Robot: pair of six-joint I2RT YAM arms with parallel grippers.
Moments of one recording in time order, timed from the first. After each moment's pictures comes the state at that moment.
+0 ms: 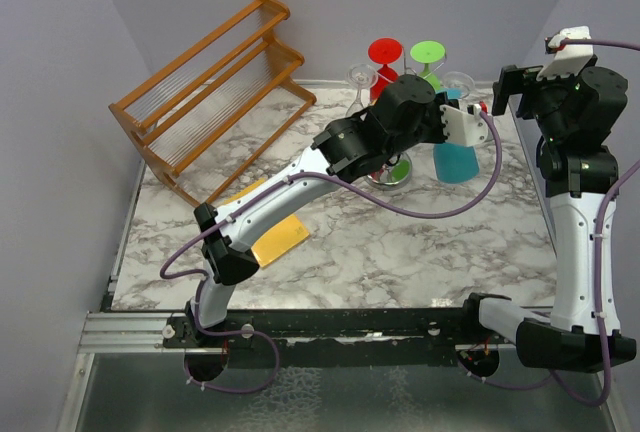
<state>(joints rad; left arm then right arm) -1.07 1.97 2.34 -0.61 -0.16 0.81 -0.11 1.13 1.49 -0.45 -0.12 -0.18</state>
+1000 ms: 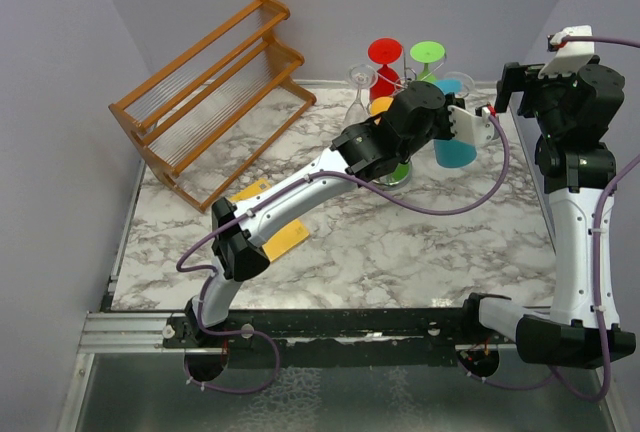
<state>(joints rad) -1.06 2.06 2.32 -0.44 -0.28 0.91 -0.12 1.15 1.49 -0.44 -0.04 -0.16</state>
